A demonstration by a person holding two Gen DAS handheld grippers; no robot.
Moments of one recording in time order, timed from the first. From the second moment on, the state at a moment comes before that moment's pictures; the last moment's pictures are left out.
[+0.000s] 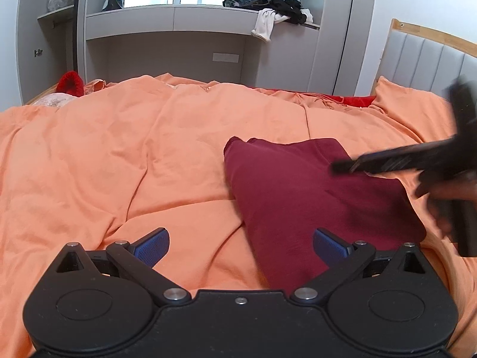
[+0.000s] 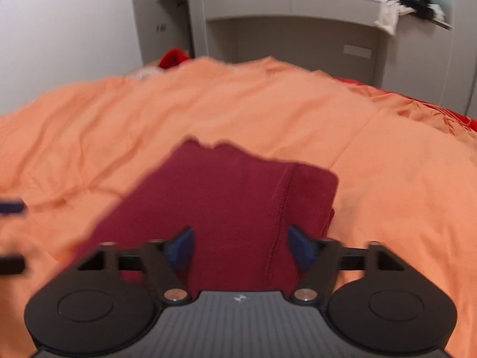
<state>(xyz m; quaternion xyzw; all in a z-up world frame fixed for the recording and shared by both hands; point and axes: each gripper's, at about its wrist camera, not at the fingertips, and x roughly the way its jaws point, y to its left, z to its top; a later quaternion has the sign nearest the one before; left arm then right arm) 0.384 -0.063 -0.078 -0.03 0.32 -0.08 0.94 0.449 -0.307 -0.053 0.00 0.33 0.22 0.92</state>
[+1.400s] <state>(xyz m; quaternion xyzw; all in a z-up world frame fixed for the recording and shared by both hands) 0.354 -0.104 -0.060 -0.04 0.34 -0.15 0.93 0.290 -0.374 -0.005 0.00 0.28 0.11 0.95</state>
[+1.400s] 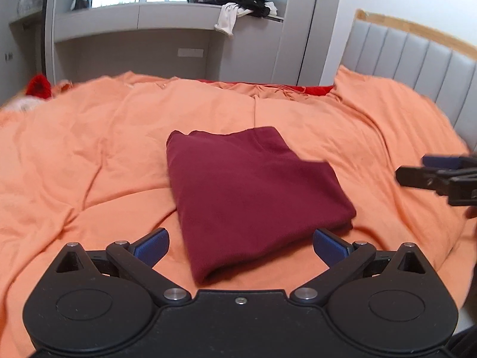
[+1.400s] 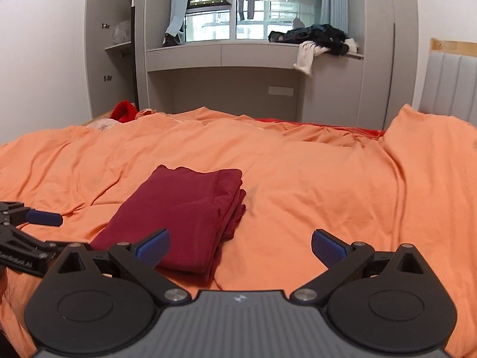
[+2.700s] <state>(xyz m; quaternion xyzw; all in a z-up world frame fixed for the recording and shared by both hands) 0.490 -0.049 -0.173 -0.36 0.43 -0.28 0.78 0.522 -0.407 -0.141 0.35 0.42 0.32 0.77</state>
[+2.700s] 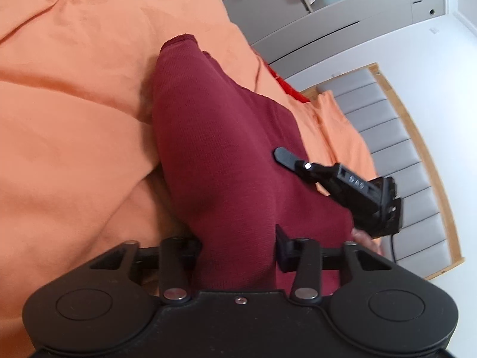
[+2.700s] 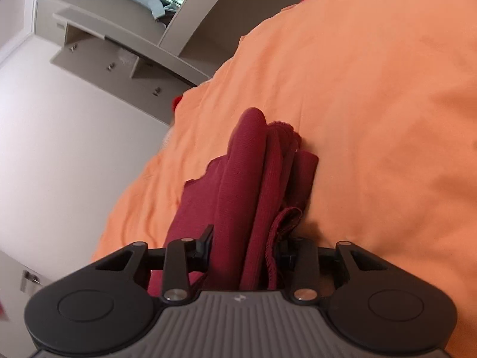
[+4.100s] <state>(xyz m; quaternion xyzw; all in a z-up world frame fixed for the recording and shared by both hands) 0.340 0.076 -0.059 -0.12 0.37 -0.04 0.92 0.324 -0.262 -0.047 0.06 0.33 0.36 0.87</state>
